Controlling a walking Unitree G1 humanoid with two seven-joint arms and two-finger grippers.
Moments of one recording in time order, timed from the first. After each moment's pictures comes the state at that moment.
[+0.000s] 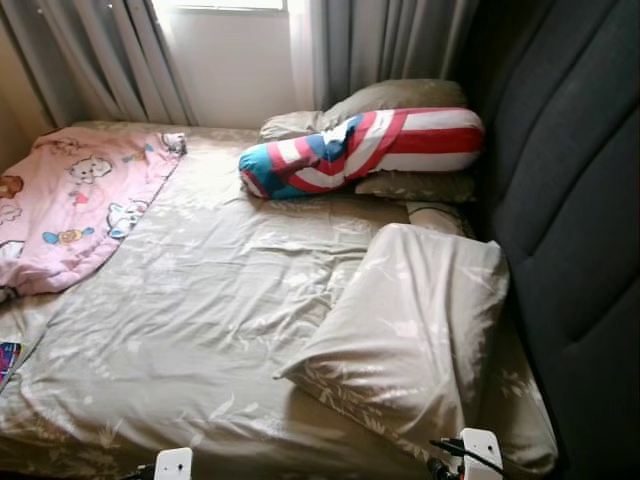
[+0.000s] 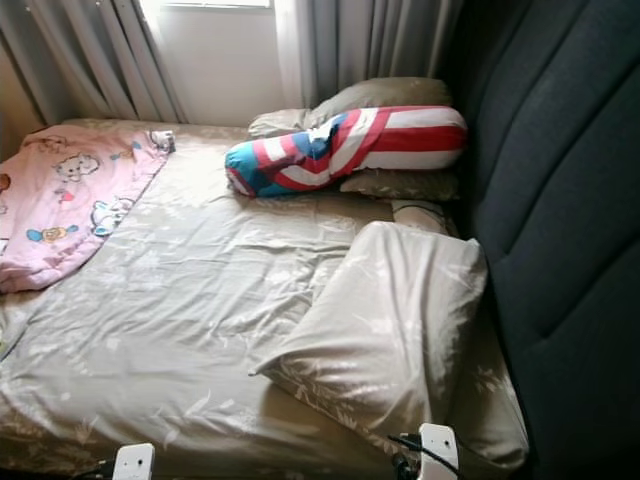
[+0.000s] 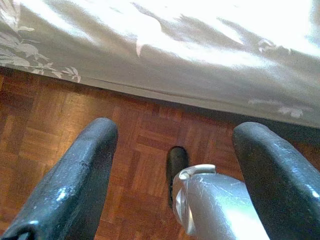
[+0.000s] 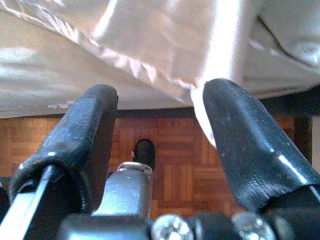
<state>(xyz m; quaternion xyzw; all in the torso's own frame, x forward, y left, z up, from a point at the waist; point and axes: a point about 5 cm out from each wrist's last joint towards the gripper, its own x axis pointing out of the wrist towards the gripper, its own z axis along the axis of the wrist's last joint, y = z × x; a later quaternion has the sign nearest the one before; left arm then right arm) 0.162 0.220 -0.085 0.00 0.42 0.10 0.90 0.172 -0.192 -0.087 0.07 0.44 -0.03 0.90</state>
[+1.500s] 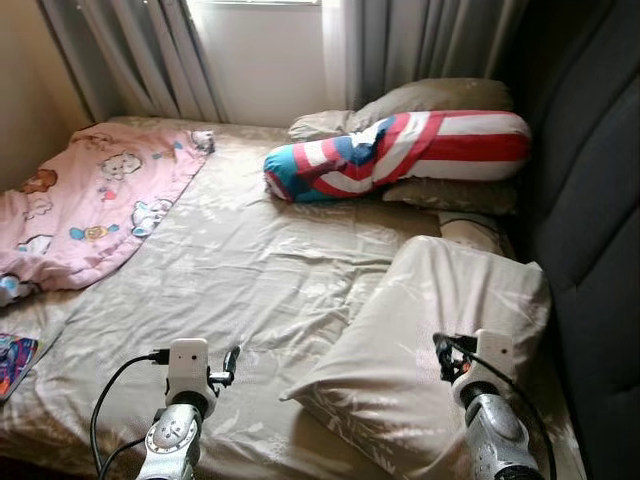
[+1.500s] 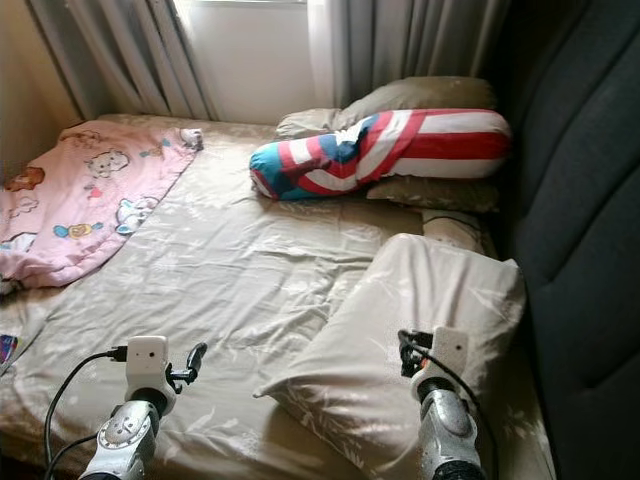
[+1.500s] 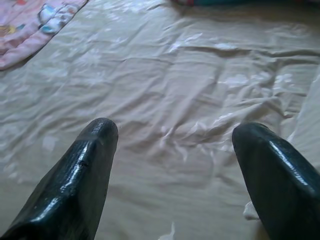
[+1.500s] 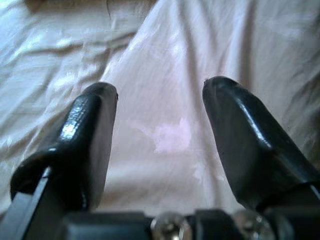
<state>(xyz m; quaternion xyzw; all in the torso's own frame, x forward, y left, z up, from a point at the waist) 0.268 0.206 0.000 0.02 0.13 0.03 0.99 0.273 -0.190 -0.009 0.11 0.17 -0.06 0.98</state>
